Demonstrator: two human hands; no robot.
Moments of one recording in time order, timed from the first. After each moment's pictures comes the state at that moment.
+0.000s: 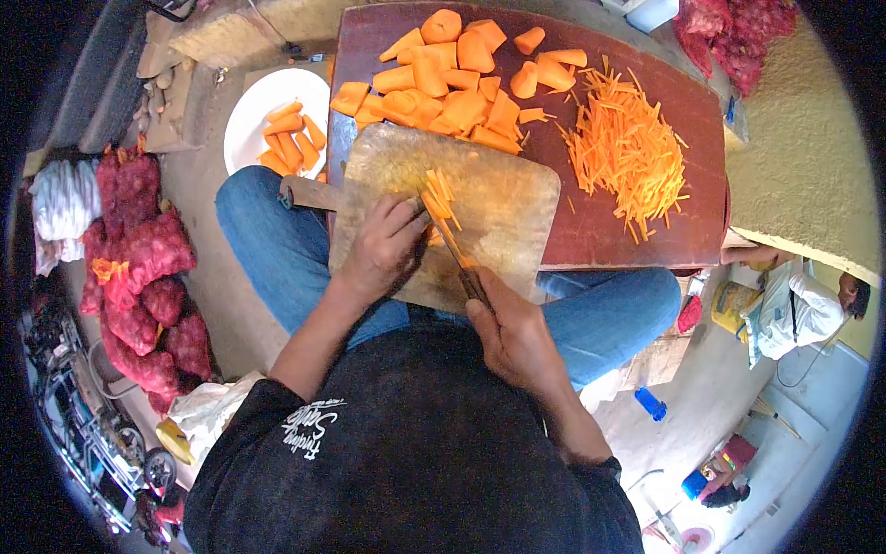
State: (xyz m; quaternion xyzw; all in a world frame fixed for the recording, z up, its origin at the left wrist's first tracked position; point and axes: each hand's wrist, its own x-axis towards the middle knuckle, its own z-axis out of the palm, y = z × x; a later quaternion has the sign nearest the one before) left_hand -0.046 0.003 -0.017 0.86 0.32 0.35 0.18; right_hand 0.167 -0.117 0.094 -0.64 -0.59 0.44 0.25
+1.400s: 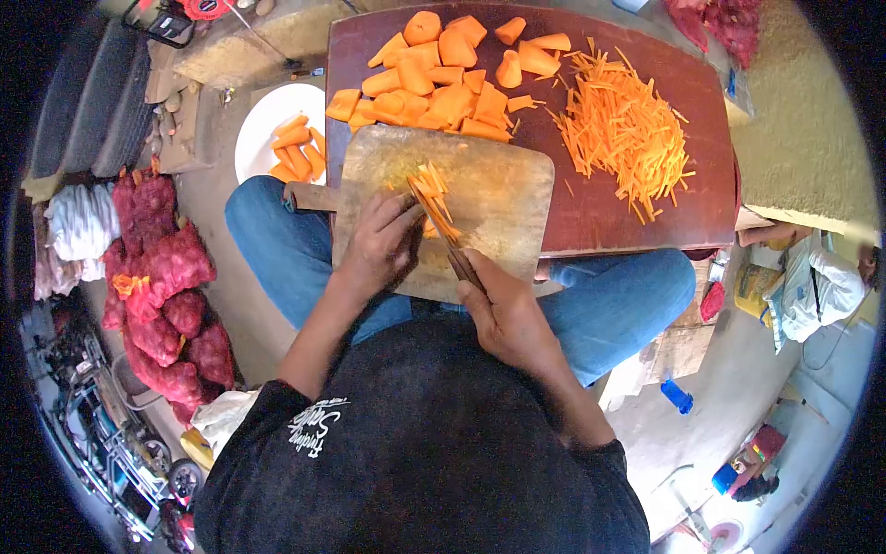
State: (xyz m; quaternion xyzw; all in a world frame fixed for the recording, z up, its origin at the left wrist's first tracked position) left_hand -0.051 0.002 -0.011 0.86 0.31 0.35 0.21; right_hand 0.167 -0.115 0.083 -0.61 -0.55 0.48 0.31
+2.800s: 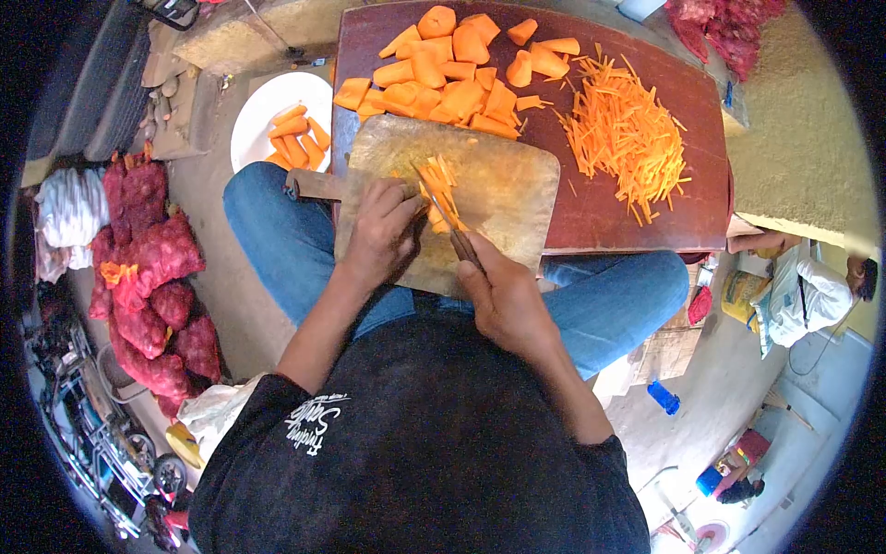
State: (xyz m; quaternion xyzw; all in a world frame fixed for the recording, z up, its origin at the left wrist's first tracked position) left_hand -0.054 0.000 -0.018 0.83 0.35 0.37 0.21; right_hand 0.154 -0.104 0.079 -0.62 -0.58 0.44 0.31
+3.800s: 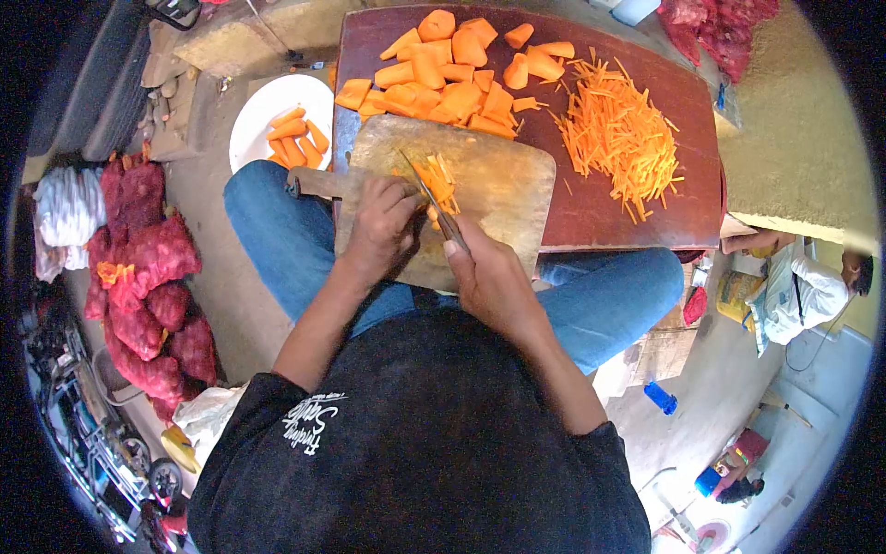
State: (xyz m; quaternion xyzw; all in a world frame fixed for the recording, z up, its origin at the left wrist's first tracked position) left_hand -0.051 0.002 -0.023 0.84 0.34 0.38 0.17; right_hand 0.144 -0.089 0.076 -0.64 -0.57 0.45 0.27
